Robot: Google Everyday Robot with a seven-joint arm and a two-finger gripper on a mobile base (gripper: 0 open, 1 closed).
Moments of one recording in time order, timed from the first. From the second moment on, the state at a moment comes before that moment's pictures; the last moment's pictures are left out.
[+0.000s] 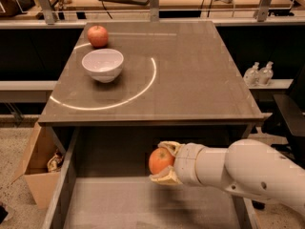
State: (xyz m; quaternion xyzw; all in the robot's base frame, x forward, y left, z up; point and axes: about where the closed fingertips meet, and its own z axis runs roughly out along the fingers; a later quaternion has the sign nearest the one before) arm 0.431 -0.027 0.722 -0.58 0.69 0.11 0.42
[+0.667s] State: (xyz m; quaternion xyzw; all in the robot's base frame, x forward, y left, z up) arm 0.435 0.006 0.662 -0.59 0.67 0.11 0.43
